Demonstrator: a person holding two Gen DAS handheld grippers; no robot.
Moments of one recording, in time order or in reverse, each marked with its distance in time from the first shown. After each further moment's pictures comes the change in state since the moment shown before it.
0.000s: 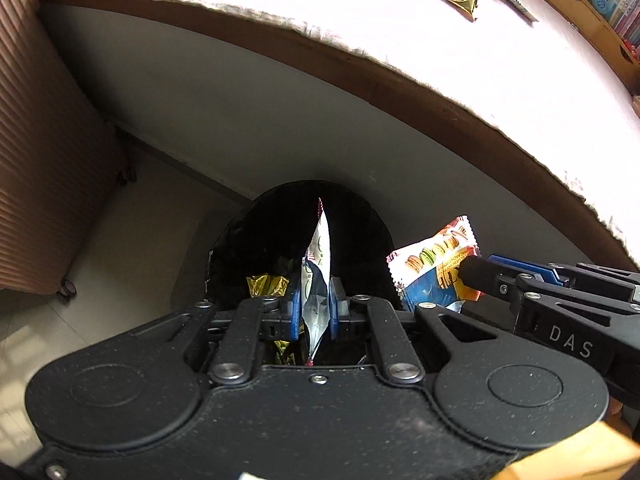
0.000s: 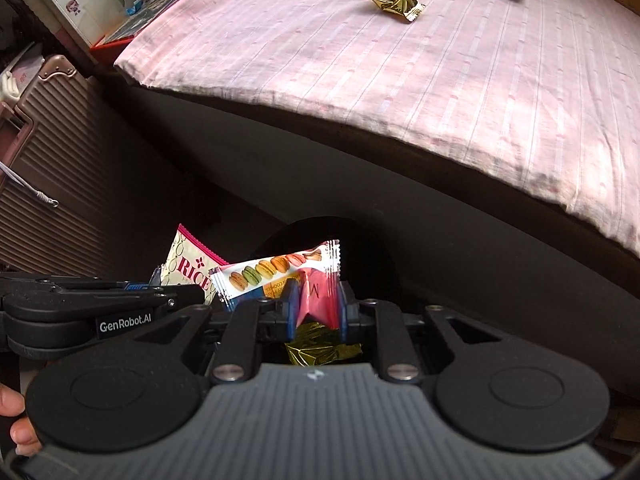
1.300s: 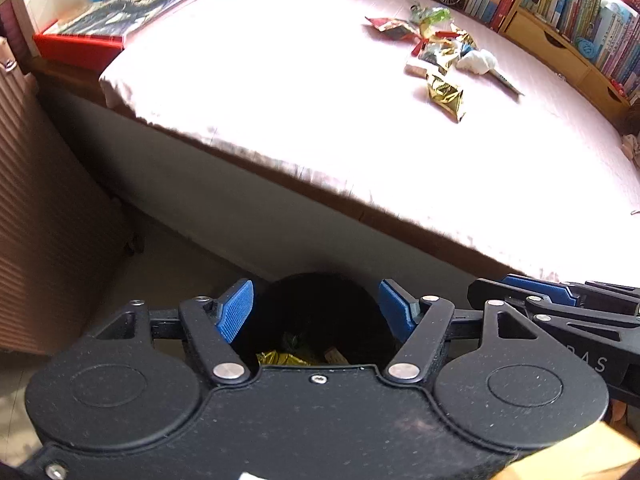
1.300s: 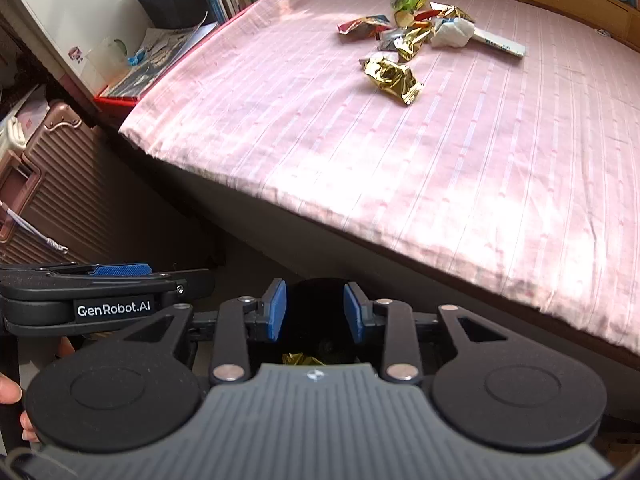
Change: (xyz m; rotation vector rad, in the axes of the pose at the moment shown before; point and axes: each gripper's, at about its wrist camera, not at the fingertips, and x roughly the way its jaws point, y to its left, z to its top) left arm -0.043 -0.006 0.073 0.052 -0.173 0.006; right arm -0.031 -0.005 0.061 0.016 -0.102 0.011
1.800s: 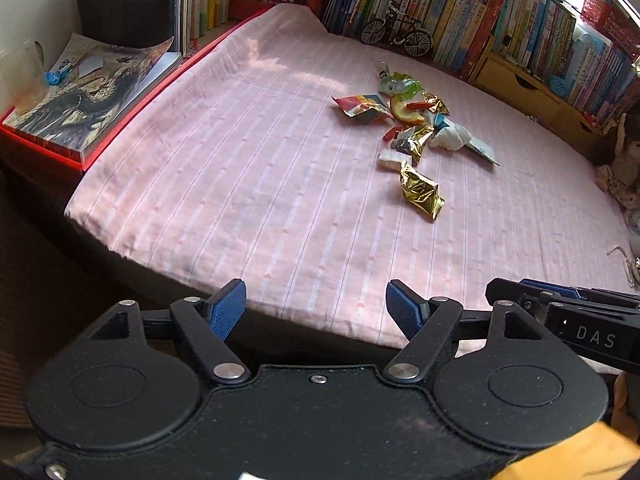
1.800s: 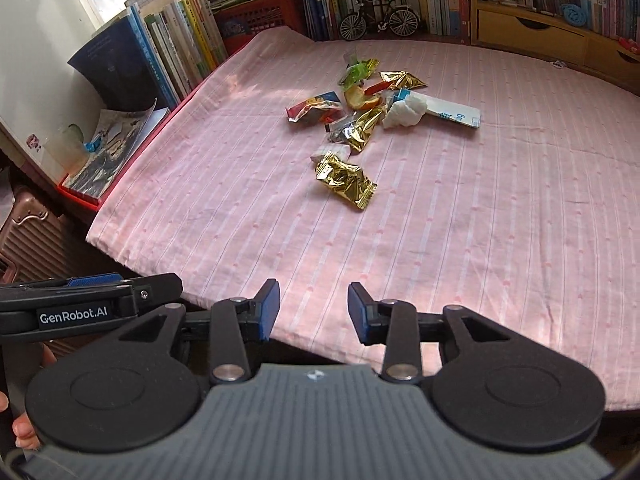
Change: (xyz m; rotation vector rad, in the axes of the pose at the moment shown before) left arm -0.006 -0.004 0.098 0.080 -0.094 -0.085; right arm -0.014 -0.013 0.074 0.120 -0.127 -0.101
